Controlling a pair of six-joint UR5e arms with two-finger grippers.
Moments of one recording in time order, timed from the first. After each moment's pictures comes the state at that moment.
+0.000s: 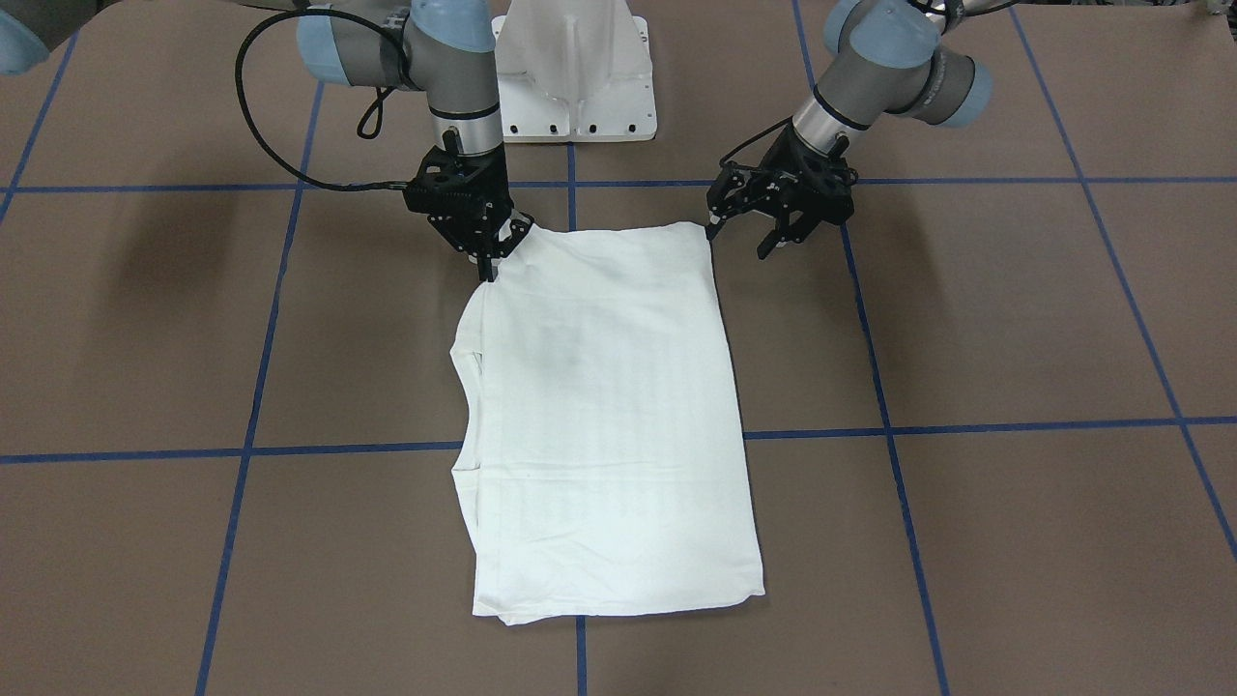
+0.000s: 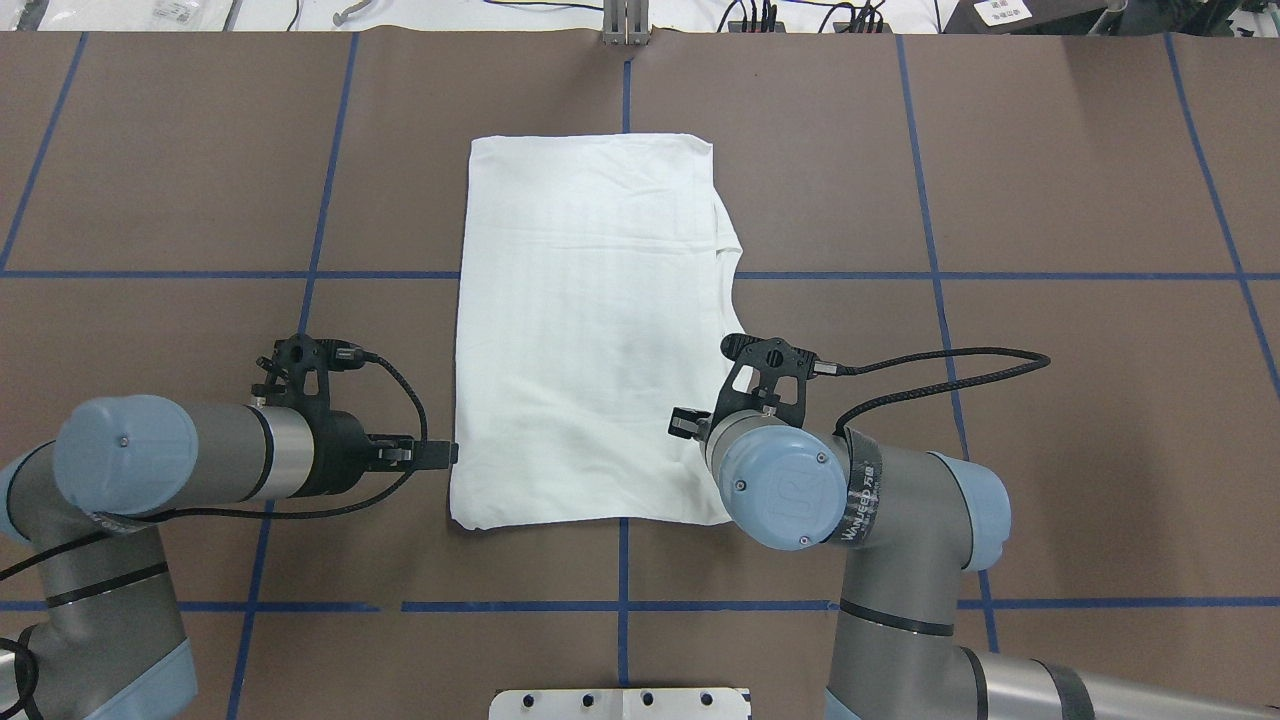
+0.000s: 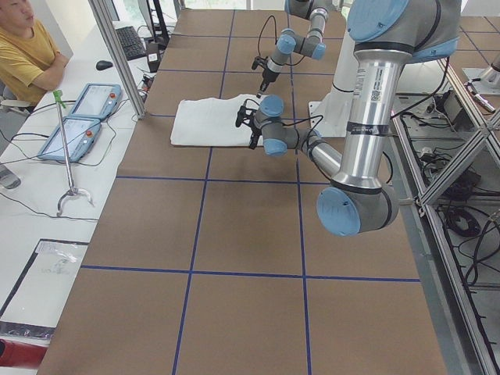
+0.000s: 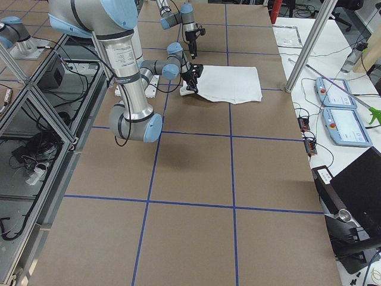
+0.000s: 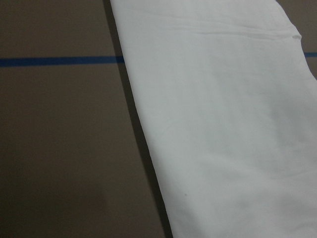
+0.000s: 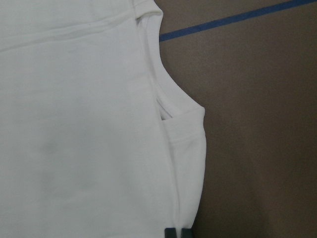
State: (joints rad) left arm -0.42 -1.72 -1.87 -2.34 -1.73 -1.29; right arm 0.30 -1.08 1.84 -1.49 1.38 1.62
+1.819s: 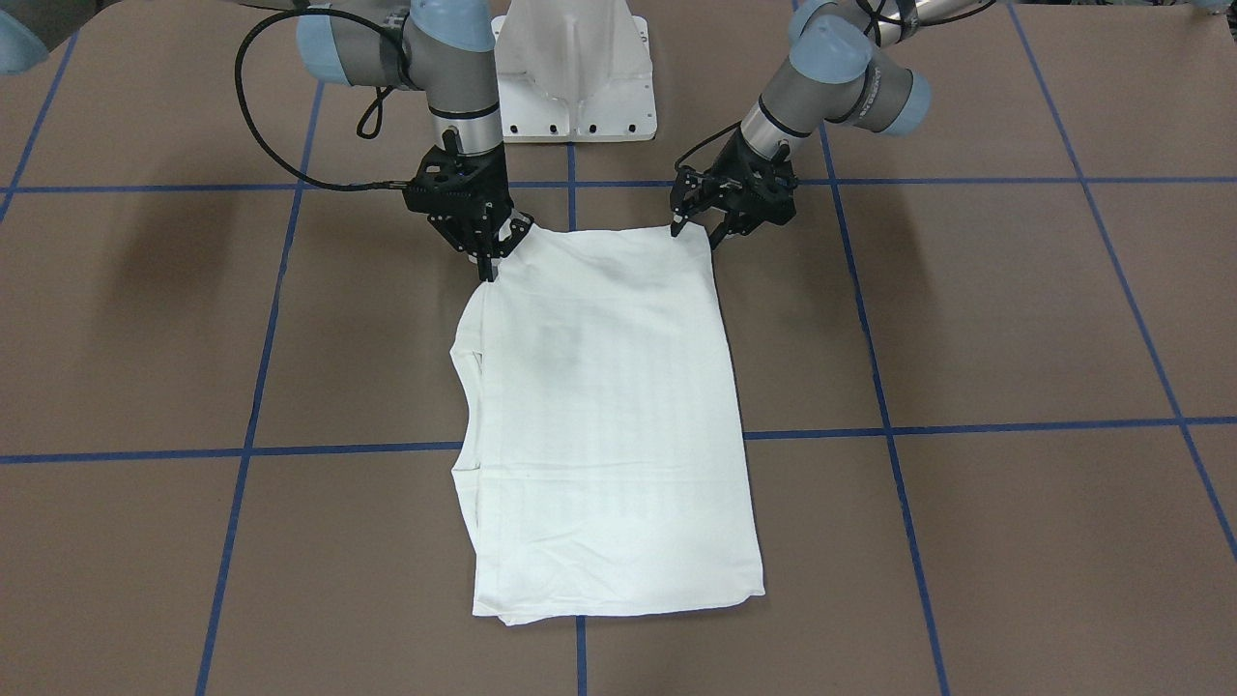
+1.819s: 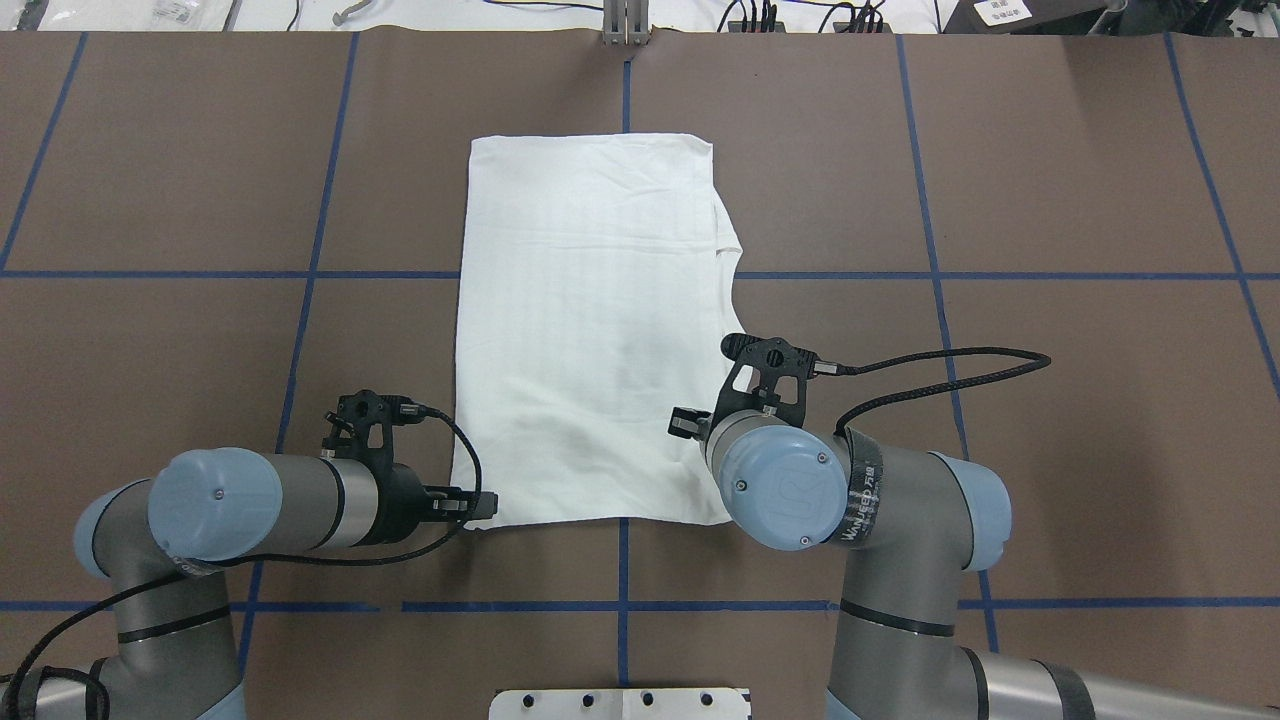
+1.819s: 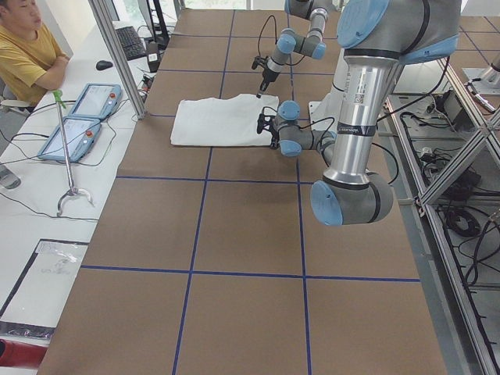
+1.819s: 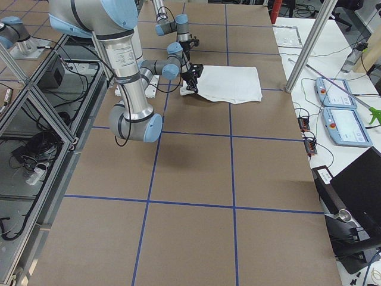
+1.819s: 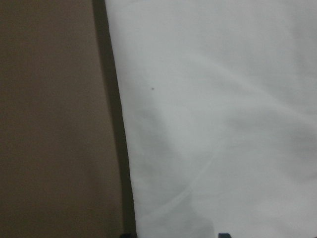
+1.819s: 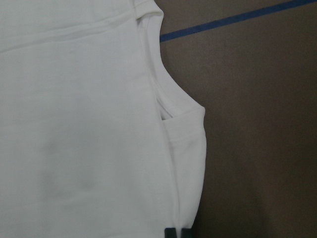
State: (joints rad) left arm -0.33 -1.79 -1.79 -2.34 -1.71 -1.33; right arm 0.30 -1.08 1.84 -1.49 1.38 1.62
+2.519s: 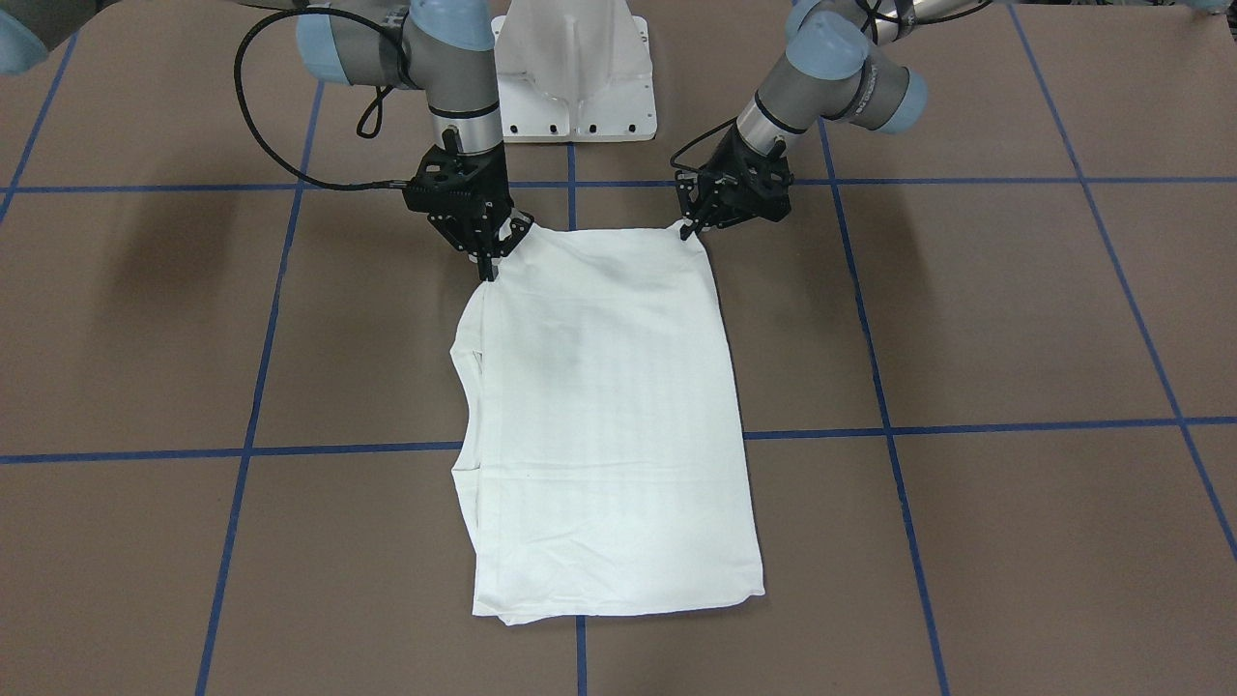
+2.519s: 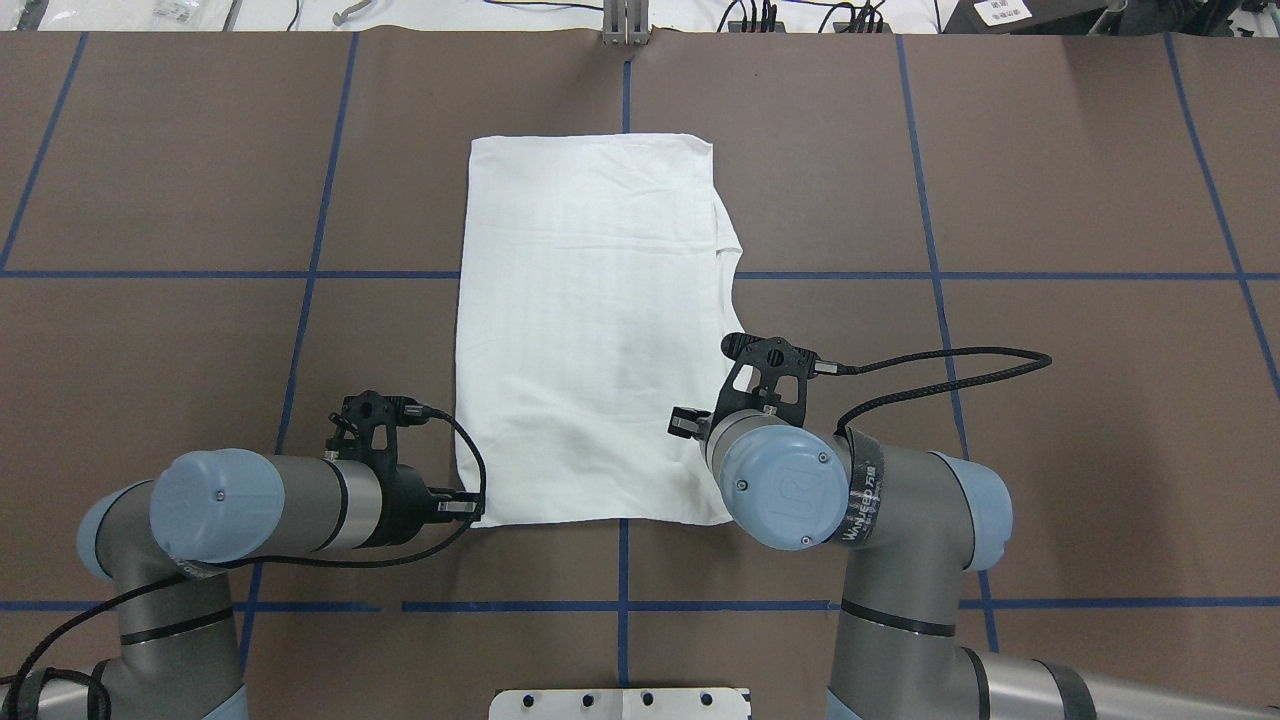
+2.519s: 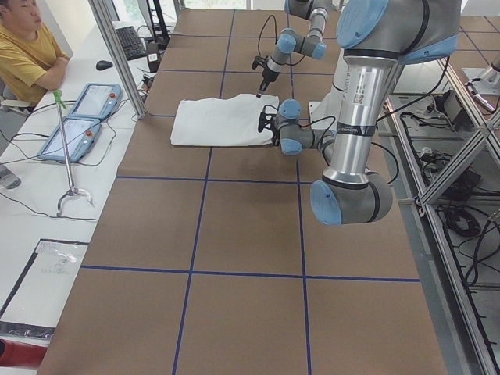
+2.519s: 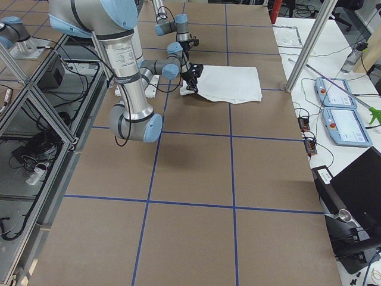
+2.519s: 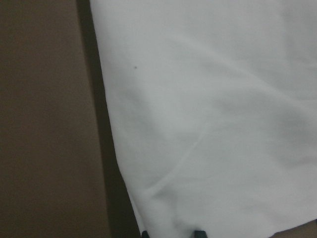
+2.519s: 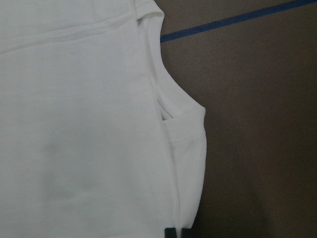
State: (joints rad) left arm -0.33 -1.79 -1.80 -2.34 -1.71 -1.33; right arm 0.30 -1.08 1.84 -1.49 1.38 1.62
